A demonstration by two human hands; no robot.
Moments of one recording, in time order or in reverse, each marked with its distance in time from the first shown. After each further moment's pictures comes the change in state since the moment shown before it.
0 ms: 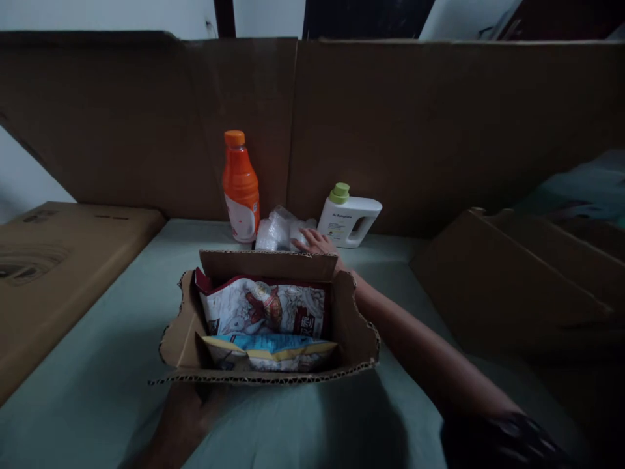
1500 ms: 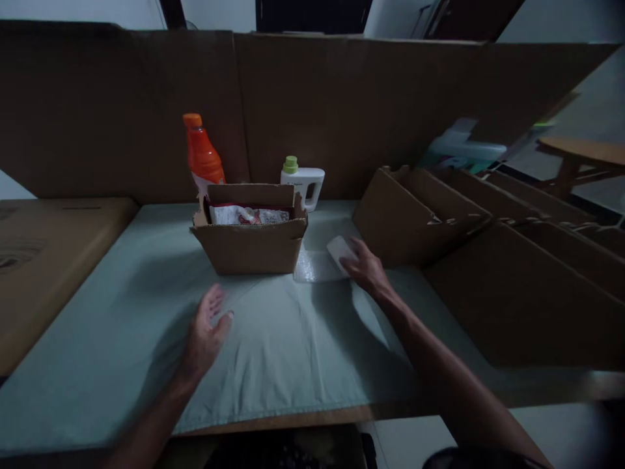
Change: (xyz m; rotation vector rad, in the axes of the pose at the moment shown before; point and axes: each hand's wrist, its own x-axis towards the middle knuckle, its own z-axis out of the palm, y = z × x) left_hand -0.030 0.040 0.018 -0.435 -0.016 -0.084; right_hand -0.242 0.004 -0.030 0.386 0.244 0.732
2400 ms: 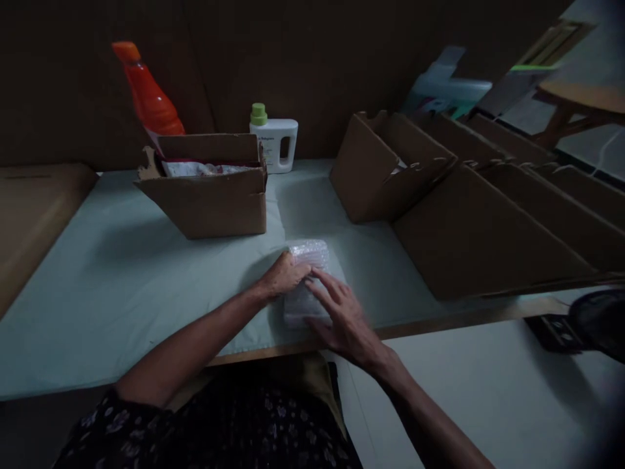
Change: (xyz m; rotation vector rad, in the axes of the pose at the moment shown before) left_hand -0.020 0.089 0.173 -0.277 -0.784 -0.200; right_hand -0.195 -0.032 -0.040 -0.031 -0.187 -0.457
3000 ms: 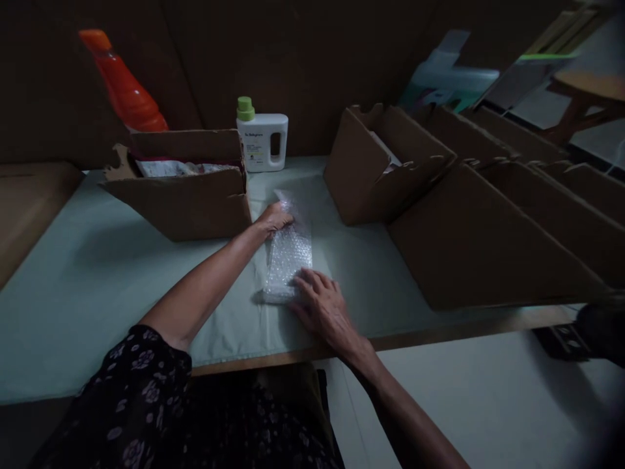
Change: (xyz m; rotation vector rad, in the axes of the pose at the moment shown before) left_hand 0.142 0.019 -0.037 0.246 0.252 -0.010; right_hand 0.017 0.021 0.019 -0.133 -0.030 0.088
